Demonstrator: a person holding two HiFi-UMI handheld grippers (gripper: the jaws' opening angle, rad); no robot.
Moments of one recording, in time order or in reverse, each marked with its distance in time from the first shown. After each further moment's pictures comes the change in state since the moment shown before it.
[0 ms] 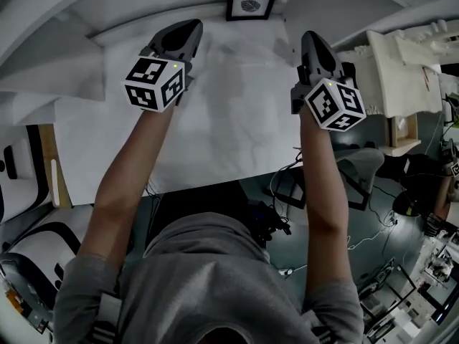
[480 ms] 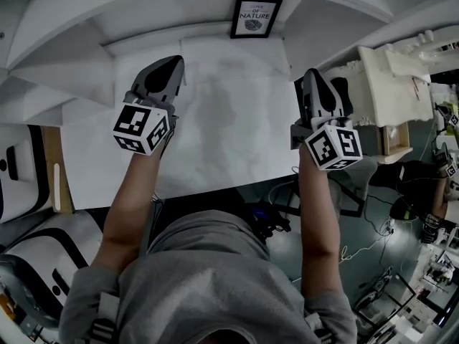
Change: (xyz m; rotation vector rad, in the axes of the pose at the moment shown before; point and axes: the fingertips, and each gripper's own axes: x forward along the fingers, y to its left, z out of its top) left arm -0.104 0.002 0.022 0.052 -0.072 0.049; right arm -0.068 0.056 0.032 -0.023 -0.052 0.027
